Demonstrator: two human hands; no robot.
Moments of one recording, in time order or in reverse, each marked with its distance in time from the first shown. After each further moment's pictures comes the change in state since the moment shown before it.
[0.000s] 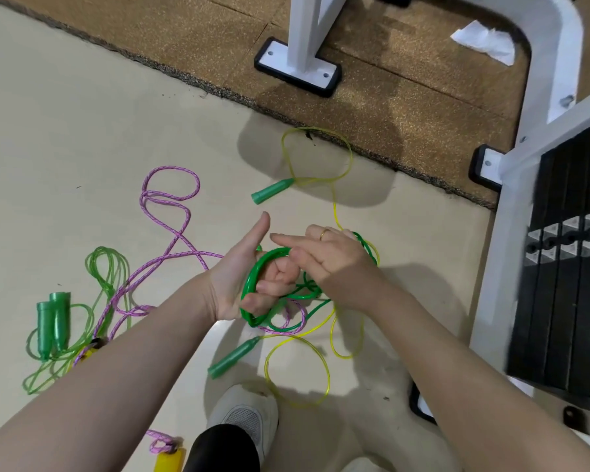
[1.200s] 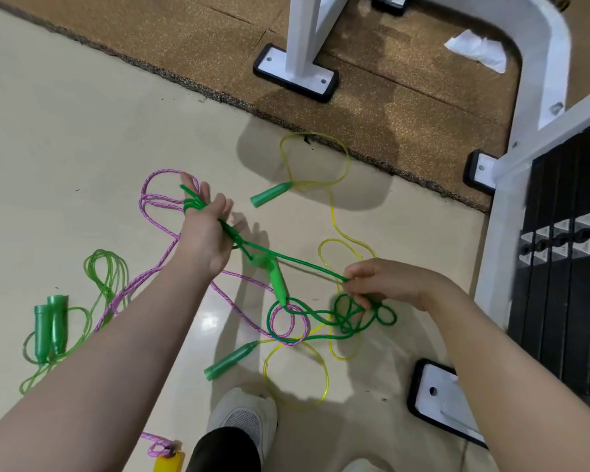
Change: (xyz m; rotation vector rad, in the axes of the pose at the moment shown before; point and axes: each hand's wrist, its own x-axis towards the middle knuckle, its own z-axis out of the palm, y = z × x) left_hand -0.001 0.035 -0.003 0.192 1.021 1.104; right_hand -0.028 0.052 -0.037 0.581 -0.613 0.513
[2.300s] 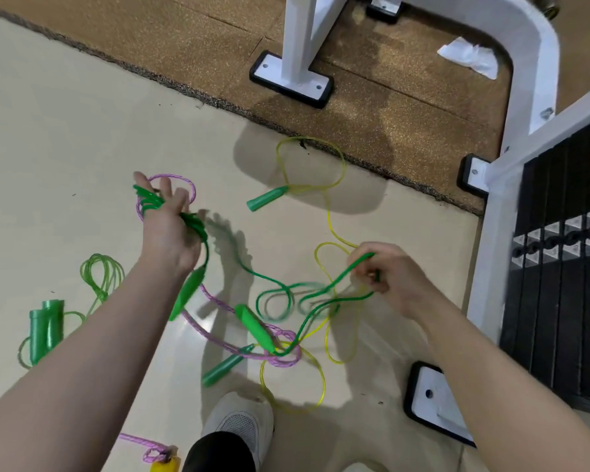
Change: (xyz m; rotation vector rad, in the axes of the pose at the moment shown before) left_hand 0.000 0.027 -0.015 -0.133 0.090 0.112; right_hand 0.003 0.001 0.008 0.571 0.463 -0.233
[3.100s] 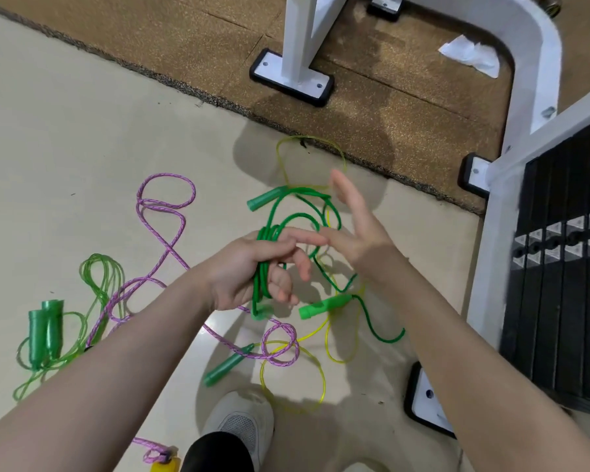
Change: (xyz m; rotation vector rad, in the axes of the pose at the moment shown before) left_hand -0.062 -0.012 0.027 0.298 -0.904 -0.662; right_hand 0.013 -0.032 0.038 -0.421 0.013 -0.383
